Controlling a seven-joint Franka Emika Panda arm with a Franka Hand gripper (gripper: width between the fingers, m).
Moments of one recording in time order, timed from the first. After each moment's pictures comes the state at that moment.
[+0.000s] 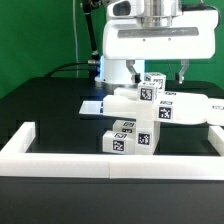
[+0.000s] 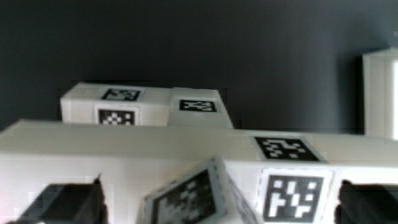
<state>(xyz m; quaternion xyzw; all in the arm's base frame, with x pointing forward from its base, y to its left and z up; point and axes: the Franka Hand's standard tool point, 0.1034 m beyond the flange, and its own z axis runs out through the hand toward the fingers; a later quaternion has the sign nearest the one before) 0.506 0.035 0.113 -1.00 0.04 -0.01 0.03</state>
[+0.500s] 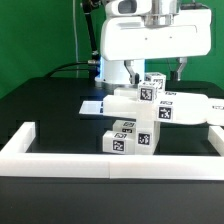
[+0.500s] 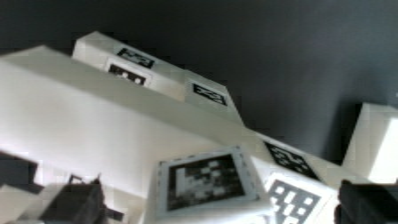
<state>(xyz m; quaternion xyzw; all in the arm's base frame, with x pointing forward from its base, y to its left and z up) 0.508 0.031 0.115 -0.99 -0.11 -0.02 0.02</state>
